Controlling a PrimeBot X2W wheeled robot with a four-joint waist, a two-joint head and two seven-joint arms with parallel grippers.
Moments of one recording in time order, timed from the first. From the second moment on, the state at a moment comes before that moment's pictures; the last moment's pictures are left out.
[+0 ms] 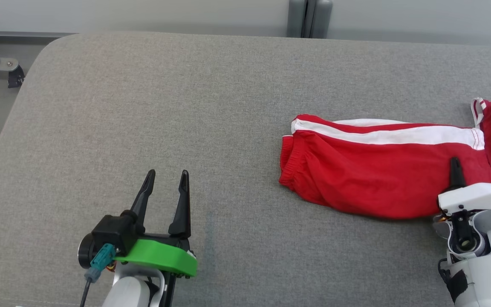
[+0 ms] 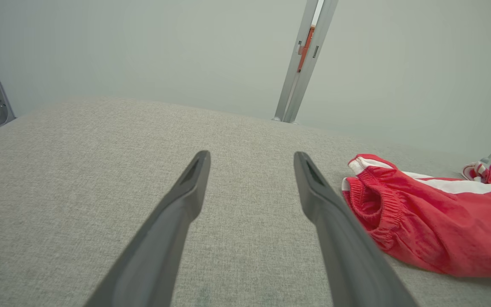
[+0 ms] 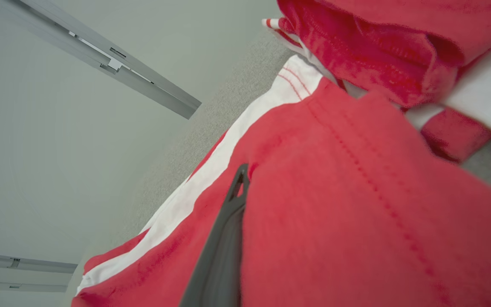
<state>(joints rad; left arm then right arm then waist) -0.15 0.05 -0.28 0.21 -0.36 -0.03 -0.26 -0.39 -0.07 -0.31 0.62 0.77 0.13 -0.05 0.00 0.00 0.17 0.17</state>
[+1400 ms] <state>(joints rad) -0.13 0.05 -0.29 0.23 -0.37 -0.02 -0.26 -0.40 -0.07 0.47 0.54 0.69 0.13 -0.09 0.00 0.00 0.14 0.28</state>
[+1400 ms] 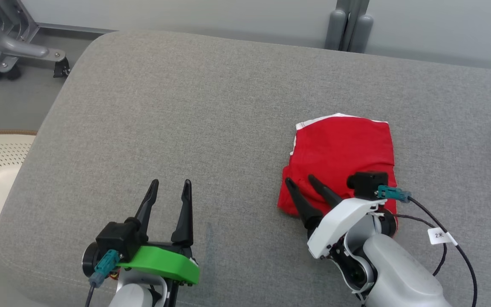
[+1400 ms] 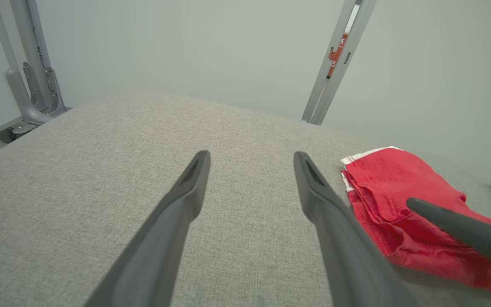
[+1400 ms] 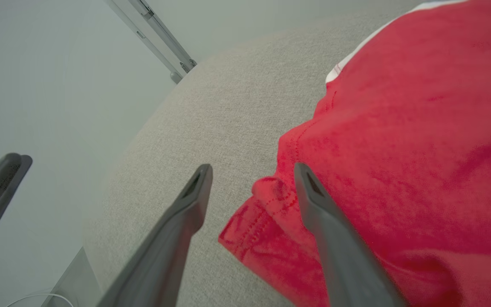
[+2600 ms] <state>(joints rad) -0.15 0.05 -0.17 0.11 -0.33 -0.03 -0.26 -0.20 -0.15 0.09 0.19 0.19 0.13 -0.26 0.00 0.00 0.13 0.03</state>
